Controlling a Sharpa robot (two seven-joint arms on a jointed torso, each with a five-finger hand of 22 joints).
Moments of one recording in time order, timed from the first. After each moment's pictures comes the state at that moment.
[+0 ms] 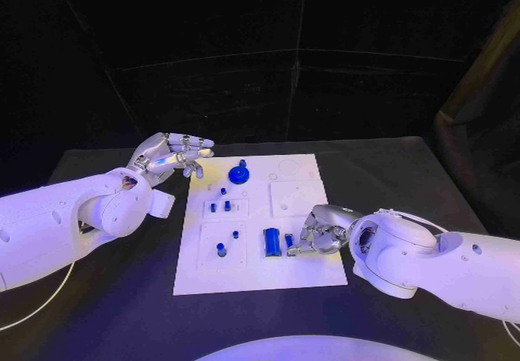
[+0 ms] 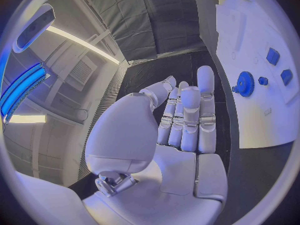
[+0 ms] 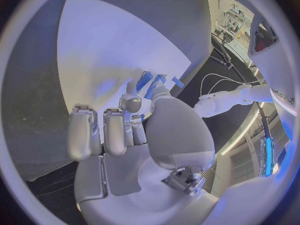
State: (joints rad) left arm 1.26 -0.88 -0.13 1.46 -0.11 -0.18 0.42; left_hand 1.31 -0.10 0.46 -0.09 0.05 1.03 0.17 0.14 0.07 1.10 0.09 0.31 0.10 1.27 0.01 1.06 0.69 0.17 1.19 0.11 0.65 0.69; right arm 1.02 -0.98 -0.05 1.91 -1.40 -0.26 -0.56; right_hand 1.19 -0.07 -0.11 0.26 0.16 1.12 0.06 0.20 0.44 1.37 -0.02 0.90 1.07 1.47 -0.07 1.41 1.31 0.06 1.43 0.04 1.45 1.31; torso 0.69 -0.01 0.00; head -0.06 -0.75
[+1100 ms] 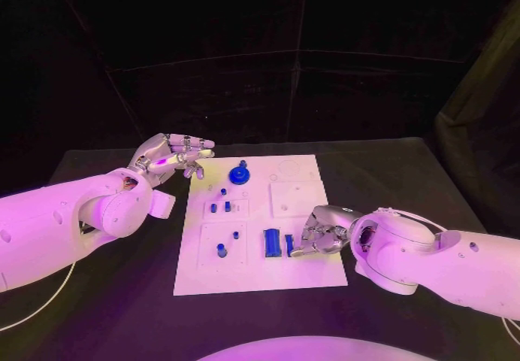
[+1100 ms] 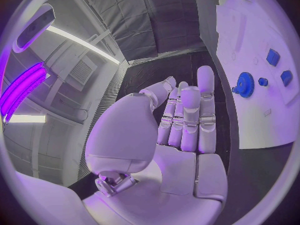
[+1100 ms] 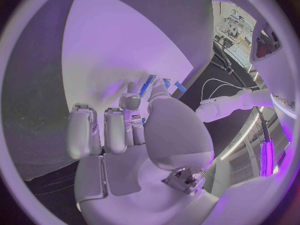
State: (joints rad) left arm 1.26 -0.88 -0.13 1.45 -0.11 -0.18 0.42; left_hand 1.31 -0.09 0.46 -0.09 0.05 1.03 0.17 0.14 0.07 1.10 0.09 0.31 0.10 1.27 0.01 1.06 0.69 0.17 1.19 0.11 0.65 0.69; right arm 1.02 -0.98 -0.05 1.87 -1.40 -0.23 -0.52; right_hand 1.22 -0.07 -0.20 0.29 0.11 1.11 0.07 0.18 0.46 1.33 -0.01 0.82 1.03 1.47 -0.07 1.37 1.27 0.06 1.40 0.04 1.42 1.31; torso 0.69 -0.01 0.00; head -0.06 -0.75
